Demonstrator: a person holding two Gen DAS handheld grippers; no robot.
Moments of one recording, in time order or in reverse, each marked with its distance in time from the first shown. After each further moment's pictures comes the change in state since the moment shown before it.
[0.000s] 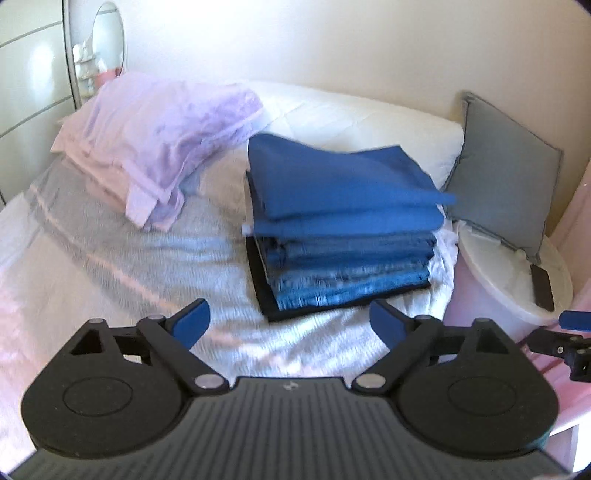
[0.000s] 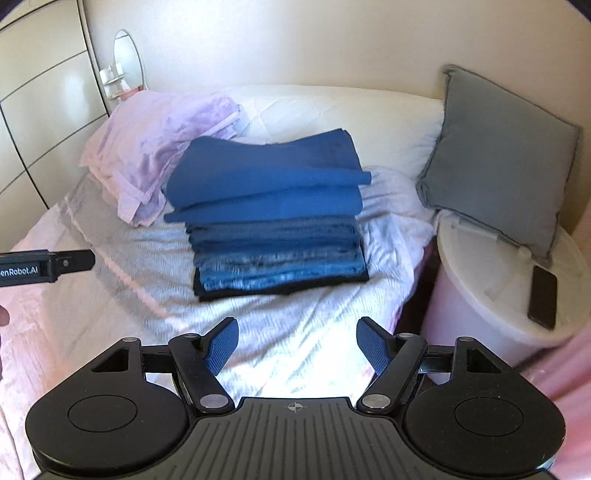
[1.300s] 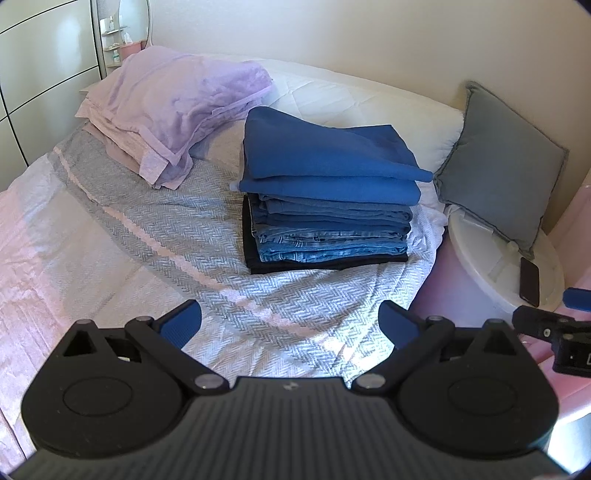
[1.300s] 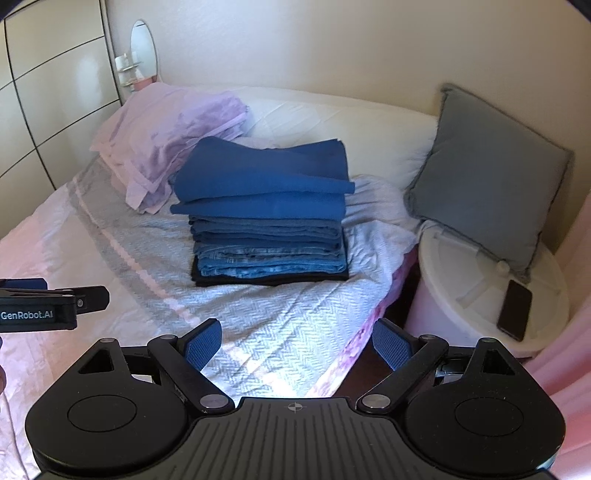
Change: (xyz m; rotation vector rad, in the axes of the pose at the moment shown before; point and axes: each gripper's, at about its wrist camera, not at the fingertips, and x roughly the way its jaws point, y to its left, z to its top) left arm -0.052 -0.069 -0.021 -0.068 0.061 0.076; right arm -0.057 -0.016 -0.005 -0.076 0.000 -0.017
